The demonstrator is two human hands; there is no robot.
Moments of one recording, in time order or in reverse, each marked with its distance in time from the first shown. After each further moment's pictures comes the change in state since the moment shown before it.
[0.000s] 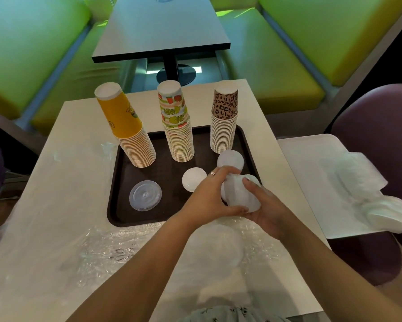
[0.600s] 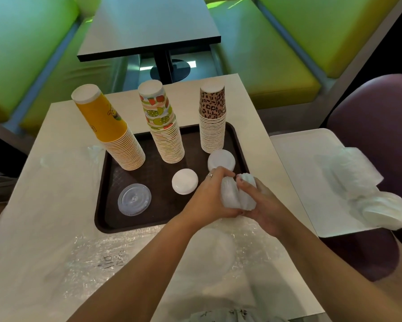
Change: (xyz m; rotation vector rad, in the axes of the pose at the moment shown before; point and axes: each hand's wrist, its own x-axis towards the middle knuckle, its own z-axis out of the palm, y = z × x) left_hand 0.024 -0.003 0.025 0.078 0.012 -0.035; right_hand 0.008 -0.008 -0.021 -0.111 0.059 -0.027
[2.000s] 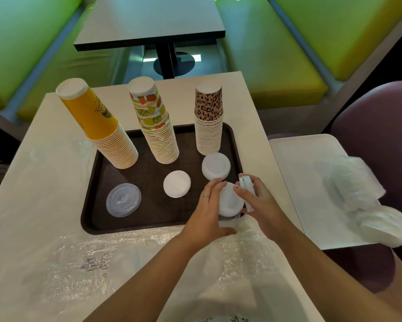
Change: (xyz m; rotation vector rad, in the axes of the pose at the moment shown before) left_hand 0.000 -0.030 0.051 0.084 0.066 0.019; right_hand 0.027 0.002 -0.028 -0.261 0.132 -0.115
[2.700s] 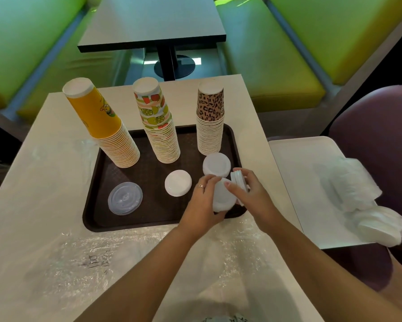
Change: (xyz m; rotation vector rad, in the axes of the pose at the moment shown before) left_hand 0.008 -0.008 -0.008 0.077 0.169 0.030; right_hand 0.003 -0.012 0.015 -0.236 0.063 -0.096
